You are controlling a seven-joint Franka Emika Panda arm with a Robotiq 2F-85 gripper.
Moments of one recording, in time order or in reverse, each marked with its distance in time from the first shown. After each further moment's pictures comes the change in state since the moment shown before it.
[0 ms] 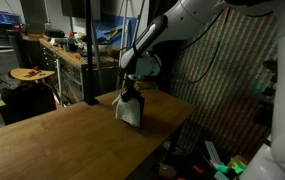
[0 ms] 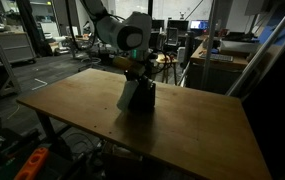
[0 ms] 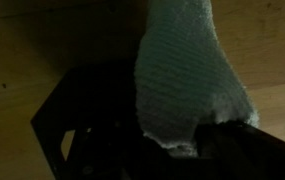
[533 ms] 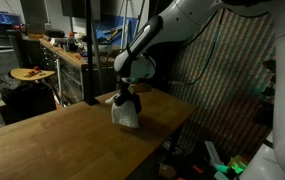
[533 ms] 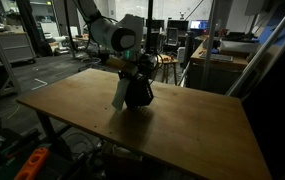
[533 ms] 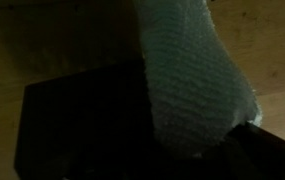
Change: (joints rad) arm 0.043 0.014 0.022 -0.002 -0.004 0.006 0.014
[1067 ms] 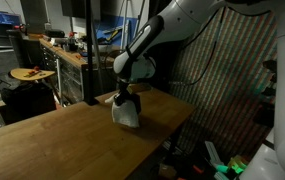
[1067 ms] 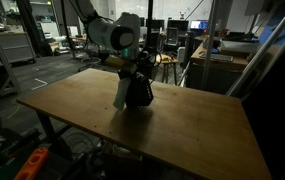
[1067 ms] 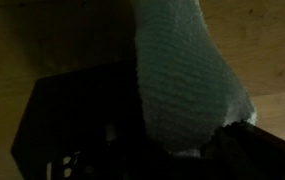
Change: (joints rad) arm 0.030 -0.011 -0.014 -0.011 -0.069 0.019 0.065
